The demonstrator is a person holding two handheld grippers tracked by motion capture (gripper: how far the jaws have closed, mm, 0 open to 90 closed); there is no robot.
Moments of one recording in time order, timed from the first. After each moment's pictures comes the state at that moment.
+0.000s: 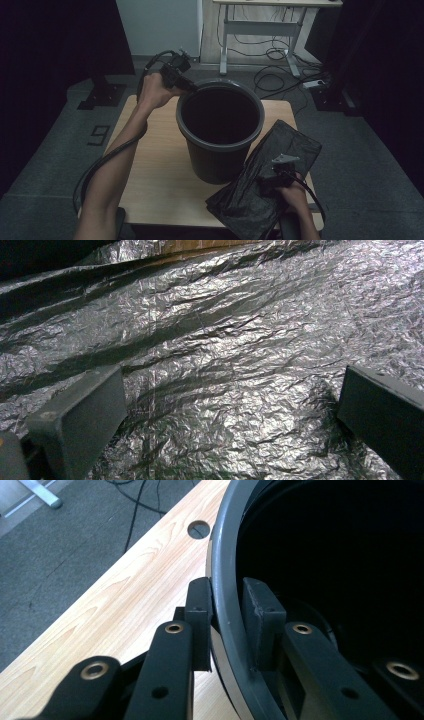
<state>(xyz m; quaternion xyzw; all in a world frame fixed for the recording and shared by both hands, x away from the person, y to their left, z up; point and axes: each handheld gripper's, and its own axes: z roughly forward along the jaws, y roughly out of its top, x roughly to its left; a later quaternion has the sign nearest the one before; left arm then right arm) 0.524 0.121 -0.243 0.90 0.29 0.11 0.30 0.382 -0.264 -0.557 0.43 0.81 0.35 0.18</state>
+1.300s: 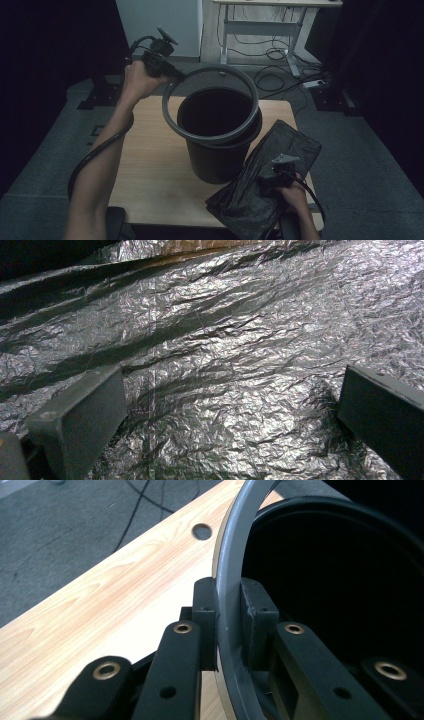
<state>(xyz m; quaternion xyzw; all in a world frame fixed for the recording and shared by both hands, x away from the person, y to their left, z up) 0.513 0.161 -0.202 0.87 0.36 0.08 0.32 0.382 -0.264 -0.557 0.43 0.81 0.35 0.18</state>
